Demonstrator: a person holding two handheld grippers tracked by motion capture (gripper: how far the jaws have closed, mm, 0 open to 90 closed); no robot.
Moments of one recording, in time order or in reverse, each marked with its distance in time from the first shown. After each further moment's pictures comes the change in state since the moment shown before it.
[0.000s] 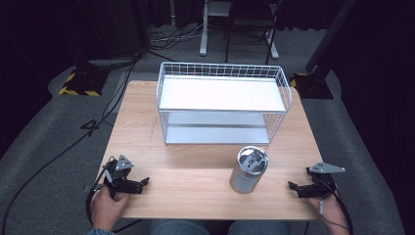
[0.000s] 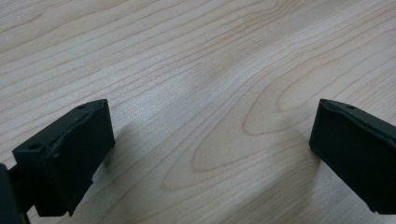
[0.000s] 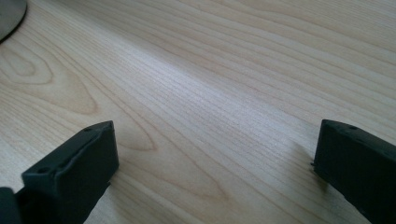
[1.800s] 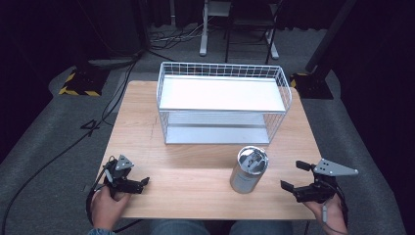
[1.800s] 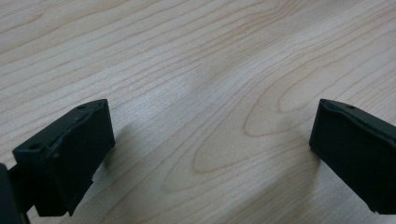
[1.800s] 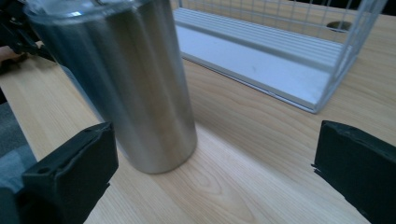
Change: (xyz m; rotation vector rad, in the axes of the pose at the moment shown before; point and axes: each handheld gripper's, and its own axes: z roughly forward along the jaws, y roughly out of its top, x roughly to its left) left arm 0.000 0.001 0.000 0.001 0.003 0.004; right arm 0.063 0.058 -0.058 -0.270 0.225 -0.036
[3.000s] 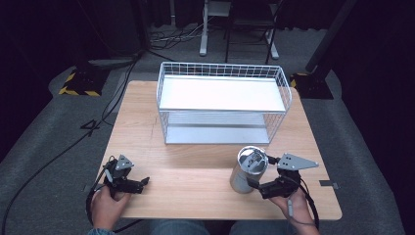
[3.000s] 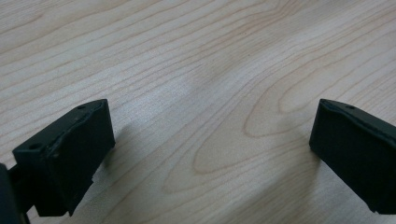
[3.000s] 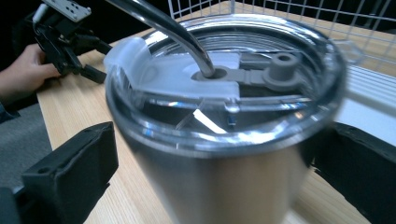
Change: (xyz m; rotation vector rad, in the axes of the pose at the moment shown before) left arm 0.000 0.000 0.000 -0.002 0.002 -0.005; right arm 0.053 0.033 0.068 -0.040 0.114 -0.060
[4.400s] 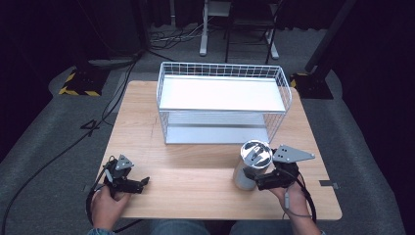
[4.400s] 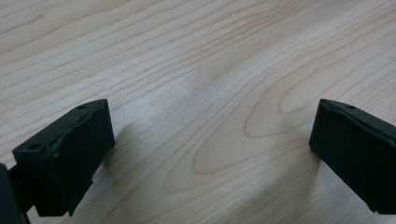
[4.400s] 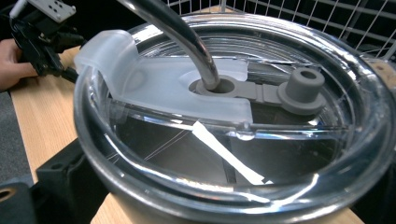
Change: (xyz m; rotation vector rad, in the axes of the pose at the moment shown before) left arm 0.000 0.000 0.000 0.002 -0.001 -0.001; right arm 0.004 0.034 0.001 0.031 -0.067 -0.090
